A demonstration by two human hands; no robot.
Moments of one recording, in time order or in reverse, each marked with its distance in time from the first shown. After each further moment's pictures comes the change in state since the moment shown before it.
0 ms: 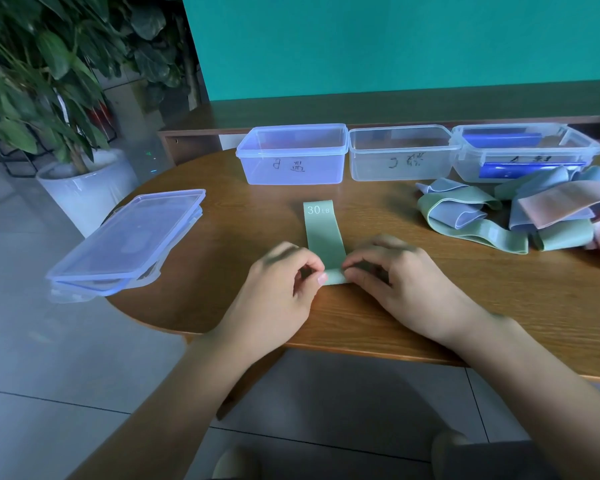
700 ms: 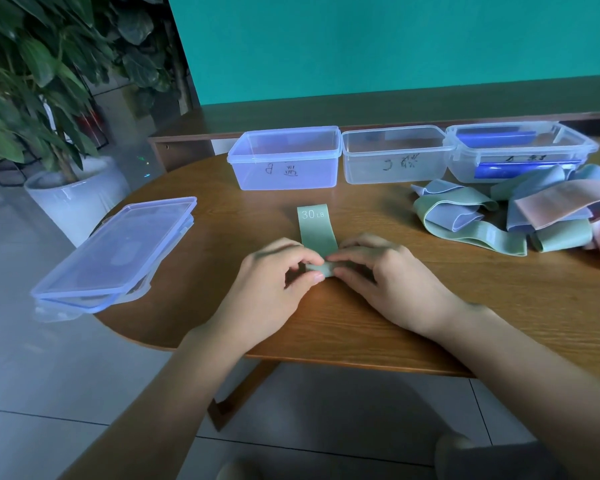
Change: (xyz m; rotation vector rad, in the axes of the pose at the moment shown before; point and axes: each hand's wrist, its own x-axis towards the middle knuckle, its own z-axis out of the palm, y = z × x) left_hand 0.022 -0.014 0.001 -0.061 0.002 0.033; right_hand 0.016 0.015 0.015 -0.005 0.003 0.008
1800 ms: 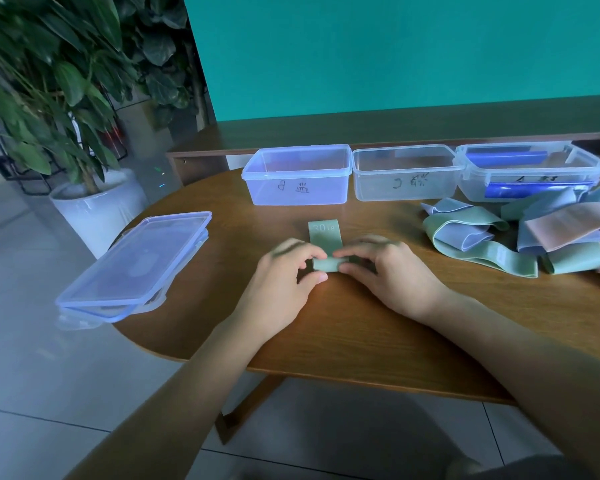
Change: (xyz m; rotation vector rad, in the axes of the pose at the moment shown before) left_hand 0.025 -0.019 0.012 0.072 0.009 -0.081; right_hand 0.035 0.028 0.006 0.003 0.010 -0.003
